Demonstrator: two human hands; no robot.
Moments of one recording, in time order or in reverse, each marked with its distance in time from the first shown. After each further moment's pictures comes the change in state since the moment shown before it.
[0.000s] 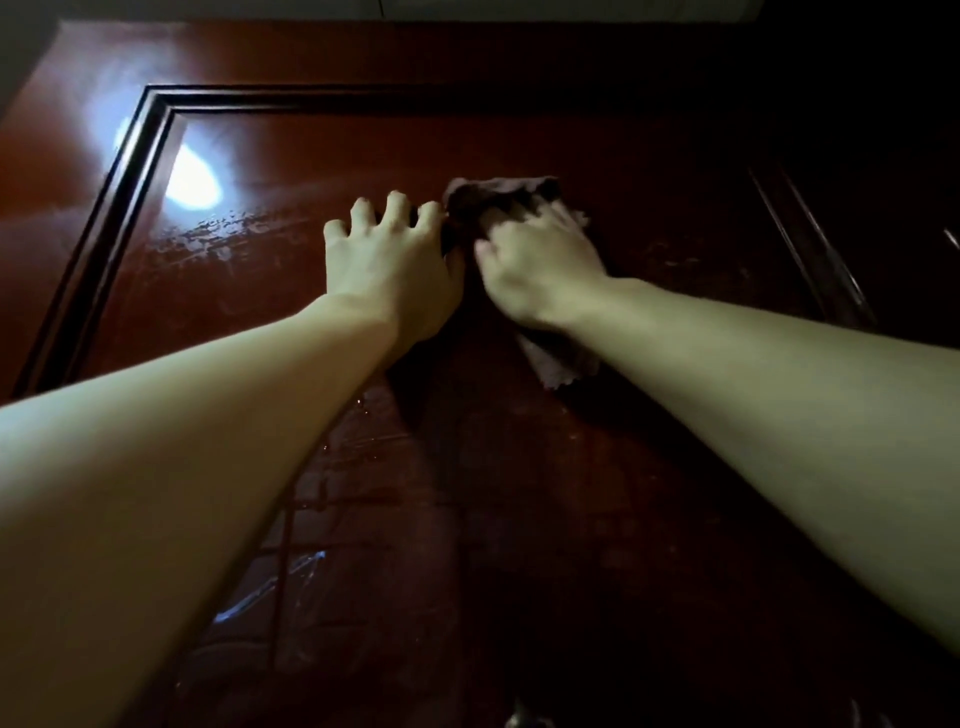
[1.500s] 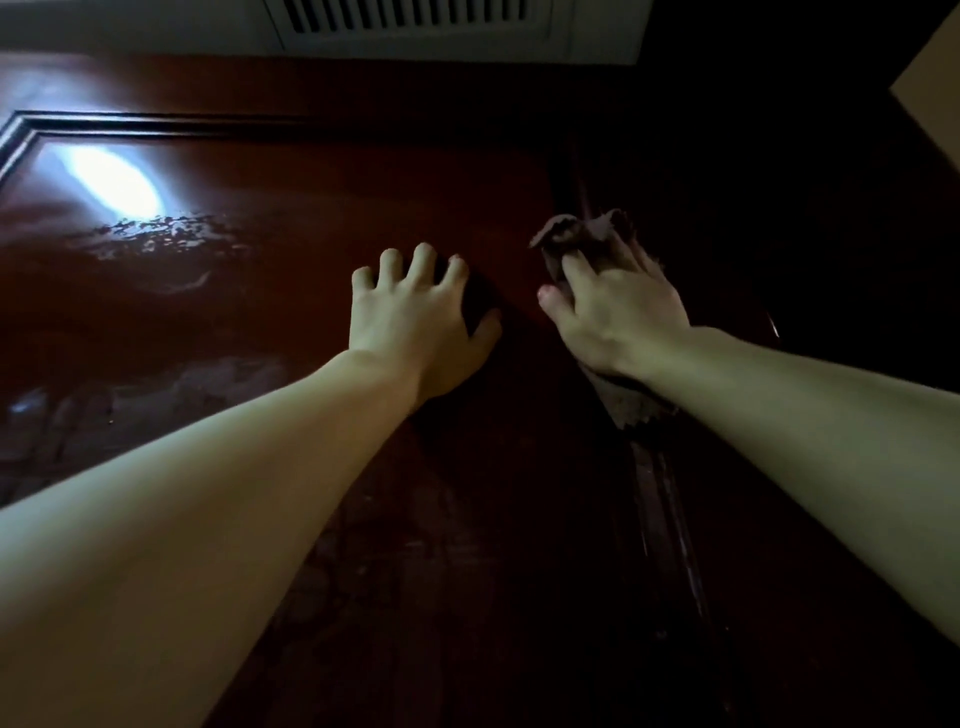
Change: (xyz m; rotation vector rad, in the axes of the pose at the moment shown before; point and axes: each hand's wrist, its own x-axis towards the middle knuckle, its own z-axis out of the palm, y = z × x) left_hand -0.009 0.197 -0.005 0.049 -0.089 0.021; right_hand -0.087 0.219 -0.055 -0.073 -0.063 0.089
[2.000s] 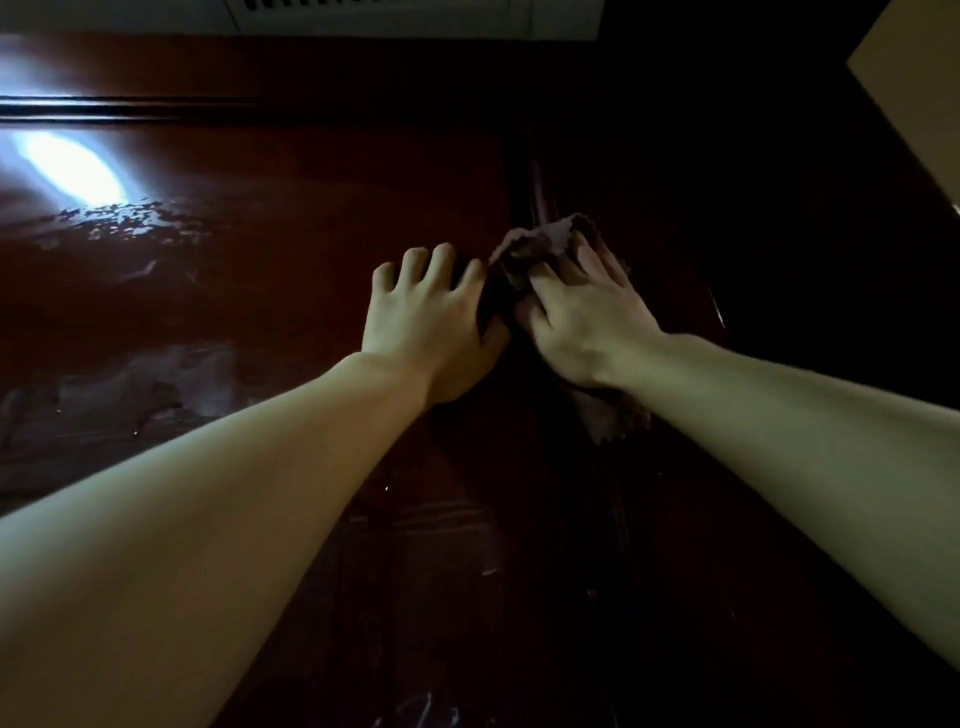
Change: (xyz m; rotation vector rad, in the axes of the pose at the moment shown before) left_hand -0.010 0.043 -0.002 -0.059 -0.004 0.154; right_hand -0.023 0.024 0.011 0.031 -0.036 -0.110
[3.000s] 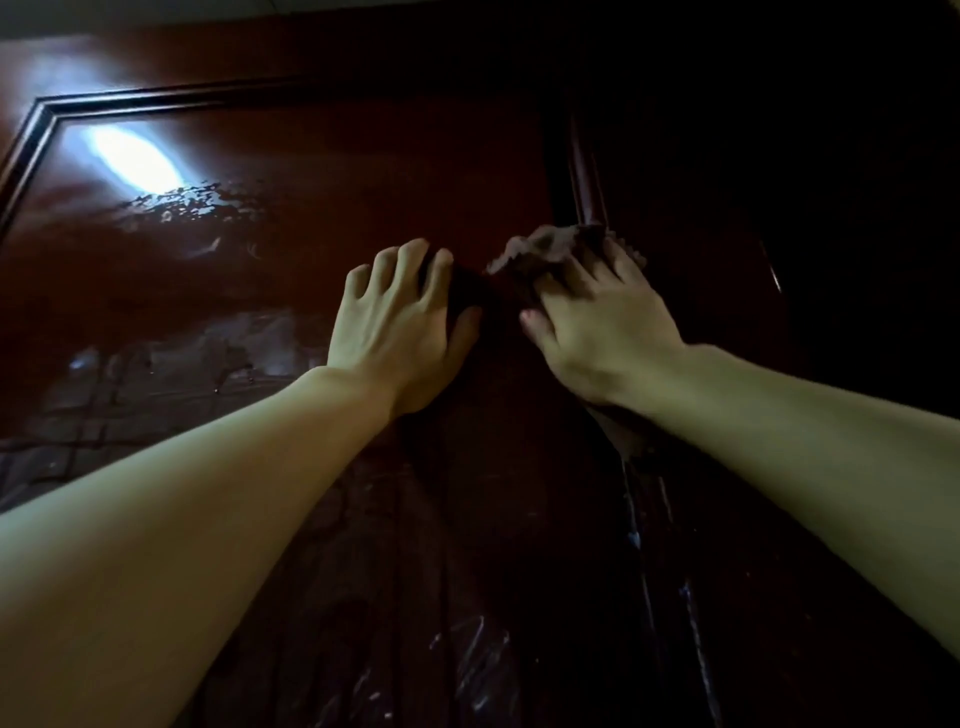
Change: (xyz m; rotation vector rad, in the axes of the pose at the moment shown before) left_hand -0.049 -0.037 0.001 0.053 0.049 -0.046; right_hand -0.033 -0.033 0.014 -0.089 0.040 -0.106
